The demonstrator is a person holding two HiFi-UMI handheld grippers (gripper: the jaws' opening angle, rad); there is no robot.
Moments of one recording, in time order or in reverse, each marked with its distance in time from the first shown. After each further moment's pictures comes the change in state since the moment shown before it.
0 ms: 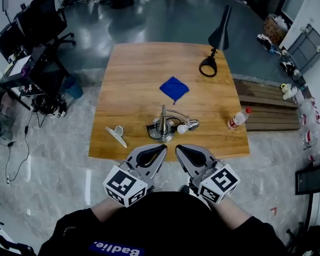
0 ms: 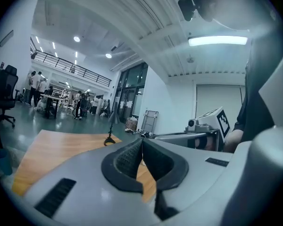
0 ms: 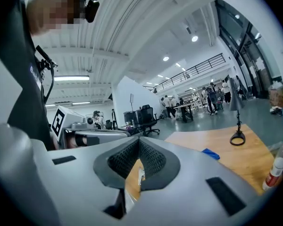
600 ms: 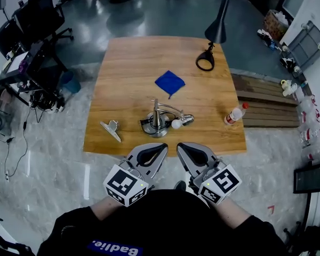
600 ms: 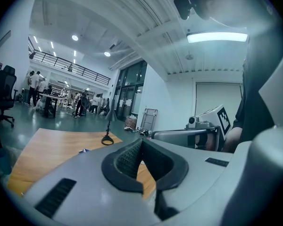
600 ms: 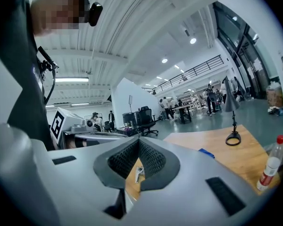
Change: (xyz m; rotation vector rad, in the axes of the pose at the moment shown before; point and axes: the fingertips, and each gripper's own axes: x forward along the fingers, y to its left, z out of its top) left arm 0.028 -0.024 -0.010 0.007 0.021 -0.003; right arm -0.030 -0.022 -0.001 0.006 -0.021 -0.016
